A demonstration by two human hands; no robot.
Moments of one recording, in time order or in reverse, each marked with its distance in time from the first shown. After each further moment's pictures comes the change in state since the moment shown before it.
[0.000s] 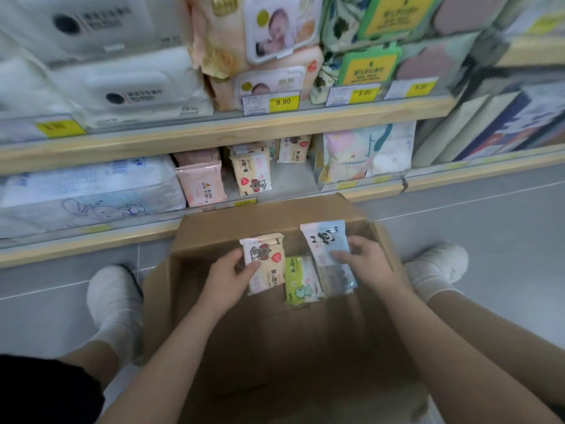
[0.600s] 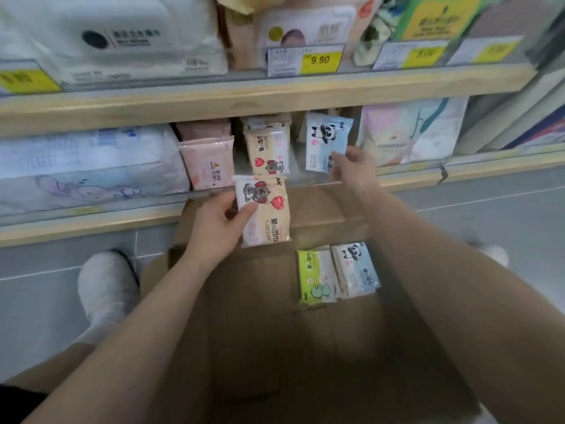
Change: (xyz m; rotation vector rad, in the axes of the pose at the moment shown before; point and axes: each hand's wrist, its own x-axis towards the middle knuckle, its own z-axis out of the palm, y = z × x) left_hand 0.064 0.013 -0.039 -0.047 0.149 0.123; right_hand 0.133 -0.092 0.052 0.228 0.157 -0.065
